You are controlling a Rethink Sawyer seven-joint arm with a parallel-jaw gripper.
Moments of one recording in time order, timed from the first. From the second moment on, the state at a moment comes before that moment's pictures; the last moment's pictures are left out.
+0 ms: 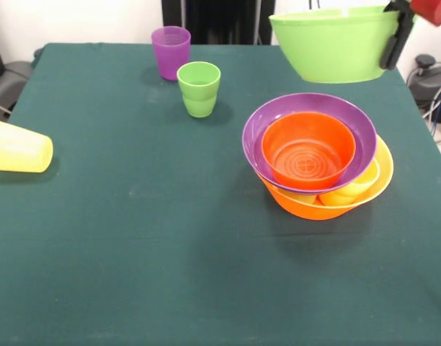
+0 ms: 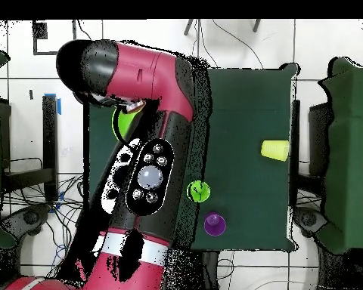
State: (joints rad) arm 0.15 -0.39 -0.45 0.94 0.39 1.17 2.65
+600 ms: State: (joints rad) arm 0.15 -0.32 -0.47 0.94 0.40 1.20 2.65
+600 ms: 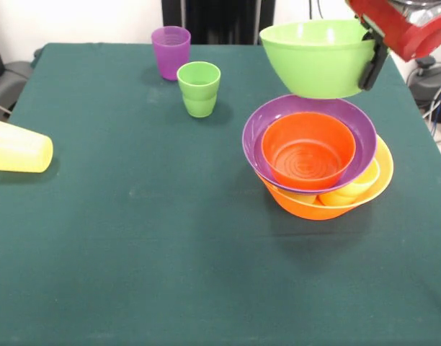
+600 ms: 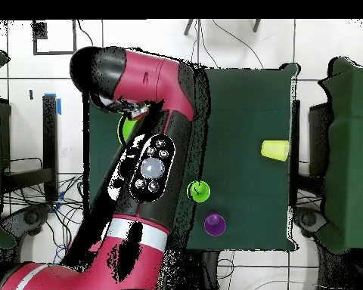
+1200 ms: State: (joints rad) arm 0.13 -0.26 -0.49 0.92 0.40 1.20 2.65
